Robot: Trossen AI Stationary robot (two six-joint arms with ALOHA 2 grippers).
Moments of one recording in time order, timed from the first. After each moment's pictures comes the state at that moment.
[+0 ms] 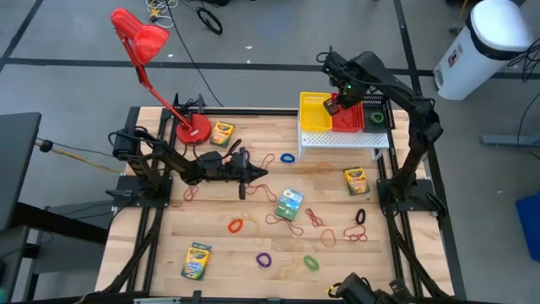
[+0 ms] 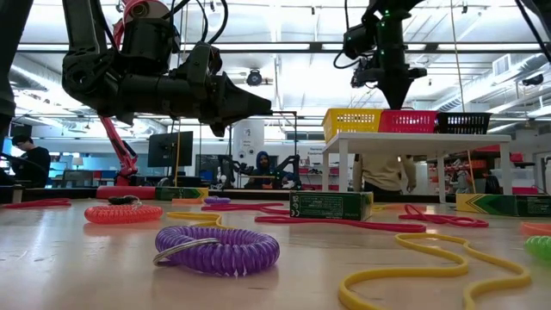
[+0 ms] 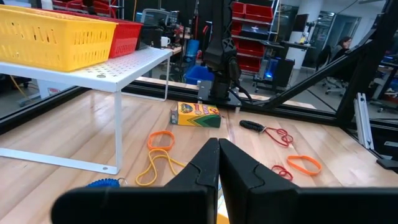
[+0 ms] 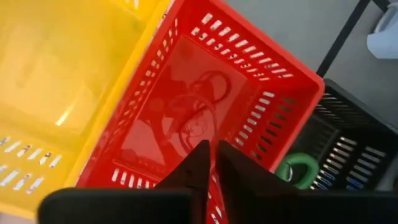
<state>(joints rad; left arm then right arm) 0.08 1.70 0.42 1.29 0.00 -0.11 -0.78 1.78 1.86 -1.57 0.23 0.28</state>
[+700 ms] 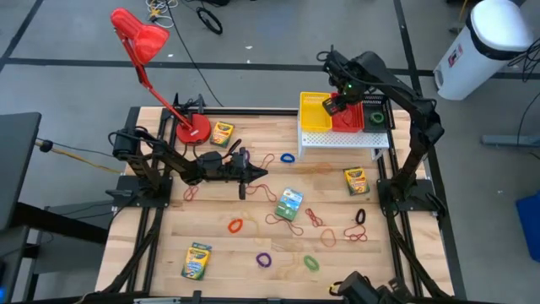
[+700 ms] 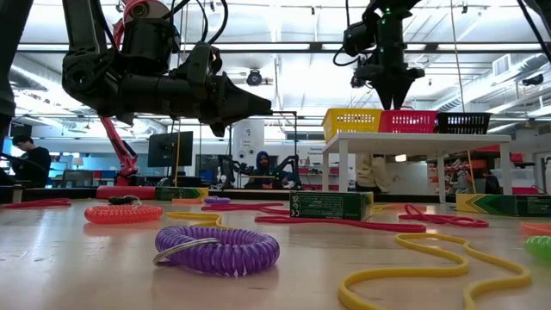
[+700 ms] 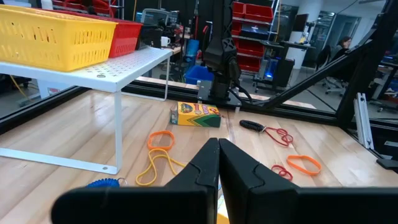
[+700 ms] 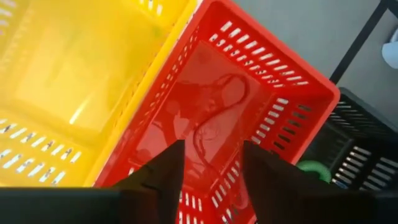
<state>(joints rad) 0.08 1.70 0.42 1.29 0.00 -0.11 -0.79 1.77 1.86 -1.55 0.19 0.25</state>
